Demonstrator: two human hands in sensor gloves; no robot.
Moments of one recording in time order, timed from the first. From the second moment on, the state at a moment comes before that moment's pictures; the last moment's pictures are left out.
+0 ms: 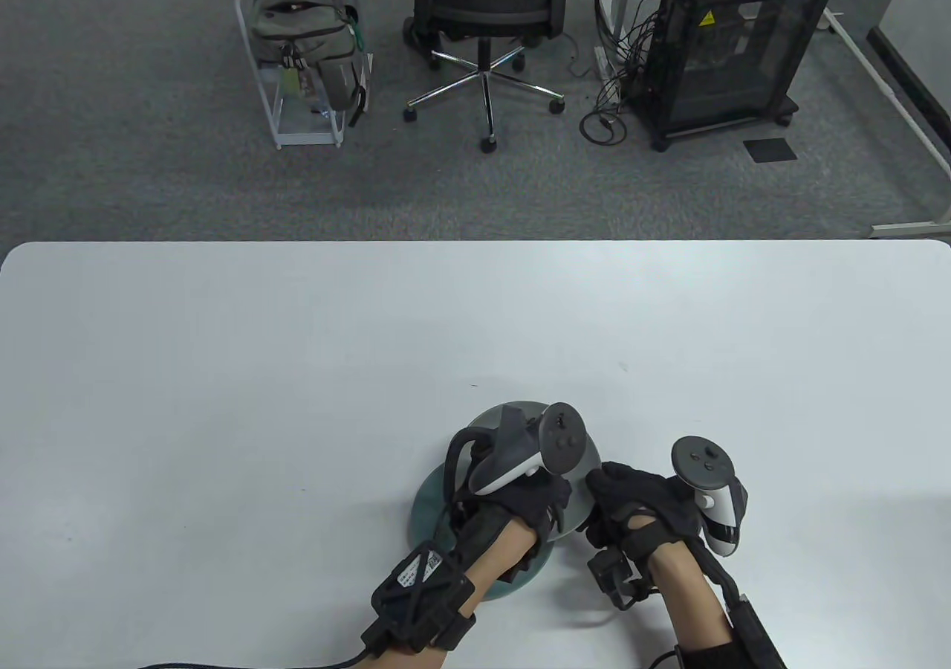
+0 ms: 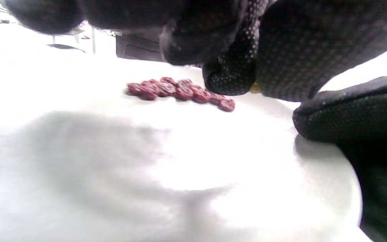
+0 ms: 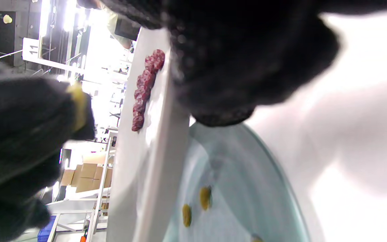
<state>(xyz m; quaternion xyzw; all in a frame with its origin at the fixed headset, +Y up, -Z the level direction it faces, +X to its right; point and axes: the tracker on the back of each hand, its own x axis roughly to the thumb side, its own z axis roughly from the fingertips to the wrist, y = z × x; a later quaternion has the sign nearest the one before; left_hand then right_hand) 0.007 -0.640 -0.336 -0.09 -0.17 0.10 0.98 0.199 -0.747 -0.329 -0.10 0.16 0.79 0.58</state>
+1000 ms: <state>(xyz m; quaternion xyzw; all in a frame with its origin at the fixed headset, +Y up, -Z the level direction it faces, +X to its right) -0.020 -0.692 -0.338 -0.14 -0.13 0.04 0.98 0.275 -0.756 -0.337 -0.21 0.09 0.74 0.63</state>
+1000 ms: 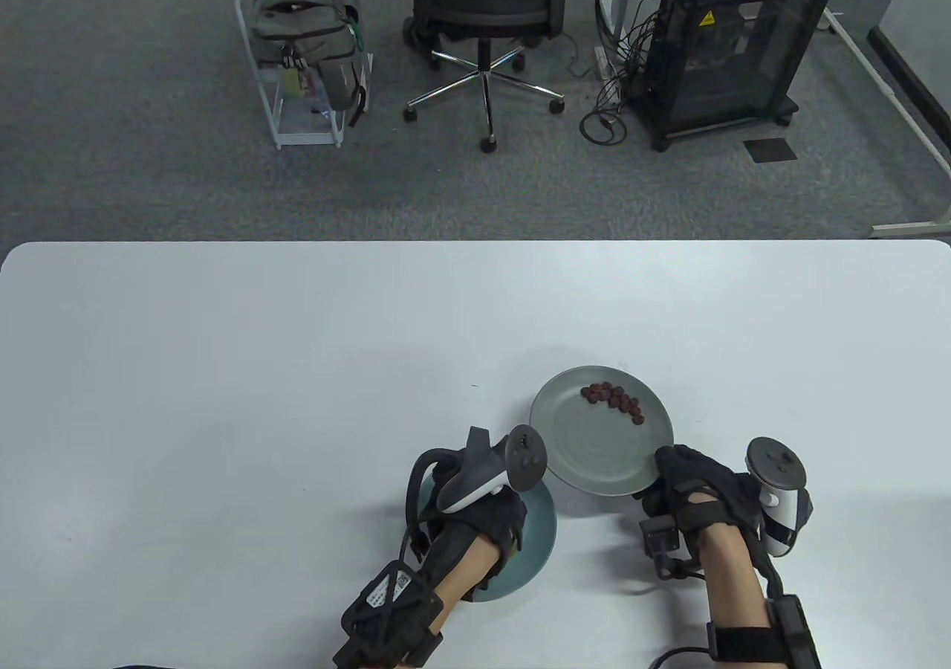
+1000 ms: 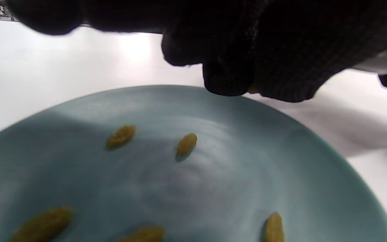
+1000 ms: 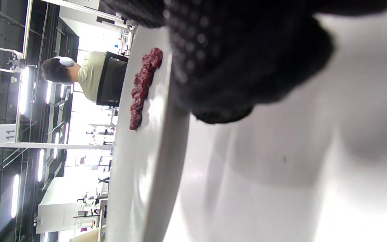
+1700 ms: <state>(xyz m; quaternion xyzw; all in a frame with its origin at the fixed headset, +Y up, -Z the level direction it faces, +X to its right) 0.014 -0.726 -0.350 -0.15 -0.13 -0.04 0.98 0.285 -0.757 -0.338 -0.22 0.08 0.72 0.65</state>
